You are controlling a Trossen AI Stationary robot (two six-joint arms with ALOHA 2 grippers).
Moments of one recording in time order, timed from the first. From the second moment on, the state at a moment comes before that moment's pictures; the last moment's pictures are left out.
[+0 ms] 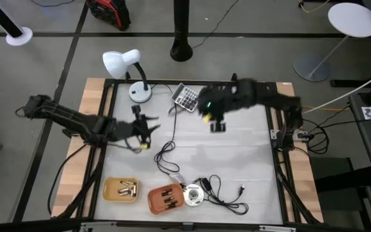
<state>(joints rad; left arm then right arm) -0.28 0.97 0.65 -0.15 -0.75 0.20 0.01 1.89 2.31 -1.56 0.24 -0.19</state>
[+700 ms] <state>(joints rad) 0.47 0.78 0.65 -0.20 -0.41 -0.05 -0.63 1.61 2.31 -1.55 -0.02 -0.14</state>
